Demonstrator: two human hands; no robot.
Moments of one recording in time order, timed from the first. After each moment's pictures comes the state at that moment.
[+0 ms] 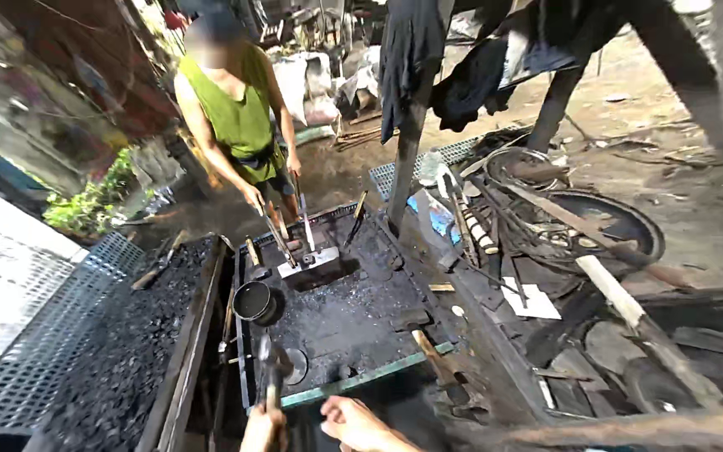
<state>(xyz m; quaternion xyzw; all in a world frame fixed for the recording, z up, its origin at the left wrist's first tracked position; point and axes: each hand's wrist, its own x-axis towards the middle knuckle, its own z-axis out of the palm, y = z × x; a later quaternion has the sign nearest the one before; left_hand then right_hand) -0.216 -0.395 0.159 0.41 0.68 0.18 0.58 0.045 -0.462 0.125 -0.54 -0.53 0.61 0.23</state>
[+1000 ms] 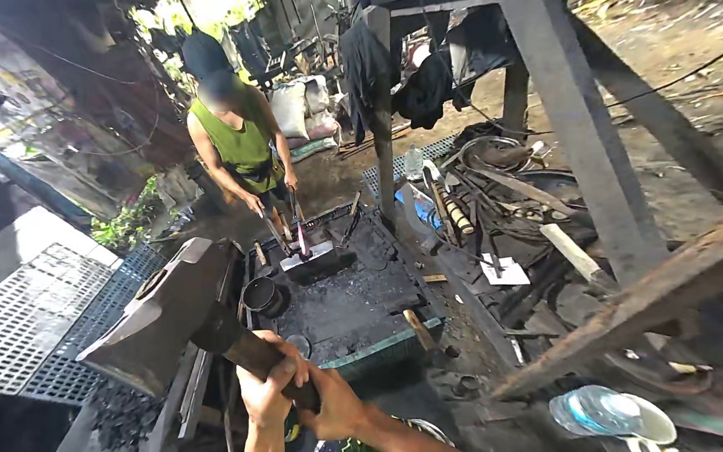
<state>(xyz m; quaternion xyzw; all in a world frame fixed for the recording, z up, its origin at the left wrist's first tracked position) -0.059 -0.505 0.358 0.56 0.12 0.56 0.60 0.050 -0.557 0.262 -0.47 -0.66 0.37 0.46</state>
